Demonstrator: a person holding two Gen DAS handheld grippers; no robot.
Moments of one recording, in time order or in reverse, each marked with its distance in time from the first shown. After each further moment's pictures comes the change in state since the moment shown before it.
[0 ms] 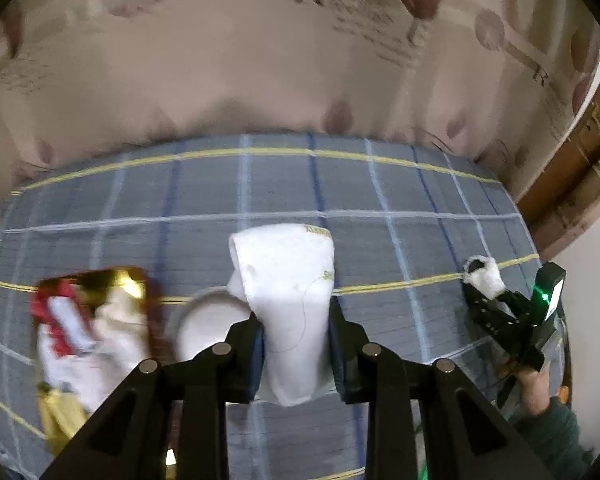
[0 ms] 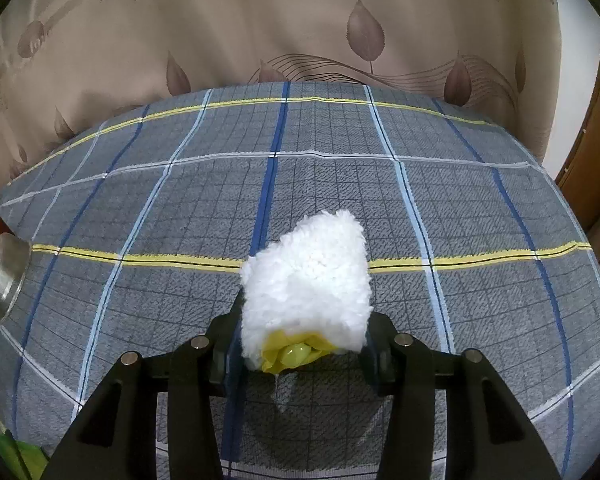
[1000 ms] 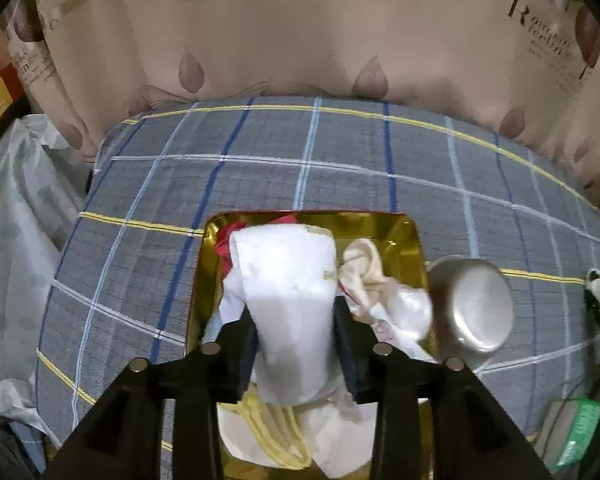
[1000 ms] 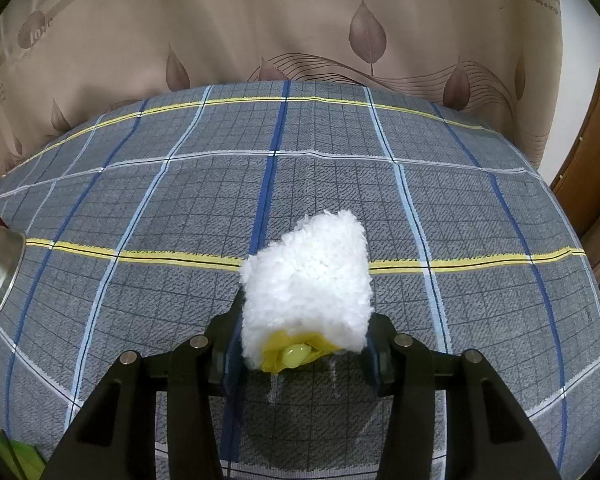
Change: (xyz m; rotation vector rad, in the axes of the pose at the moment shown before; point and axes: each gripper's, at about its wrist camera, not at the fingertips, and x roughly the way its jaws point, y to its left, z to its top) left arm 0.008 0.187 -0.060 -0.164 0.044 0.274; right arm 0.002 0.002 -0.001 -0.019 0.000 -0.027
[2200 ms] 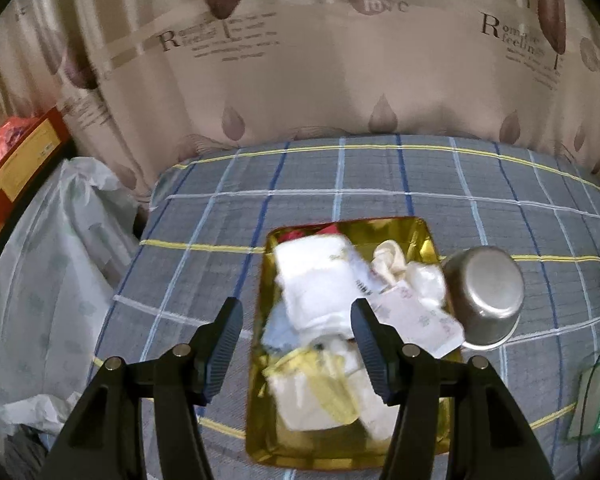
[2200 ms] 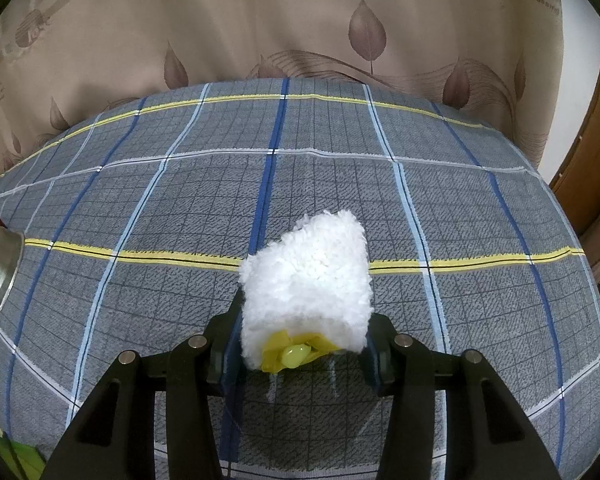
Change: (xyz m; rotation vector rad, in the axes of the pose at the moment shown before) left arm -0.065 0.011 -0.044 0.062 -0.181 0.138; right arm 0.002 -0.001 0.000 0.003 0.014 -0.003
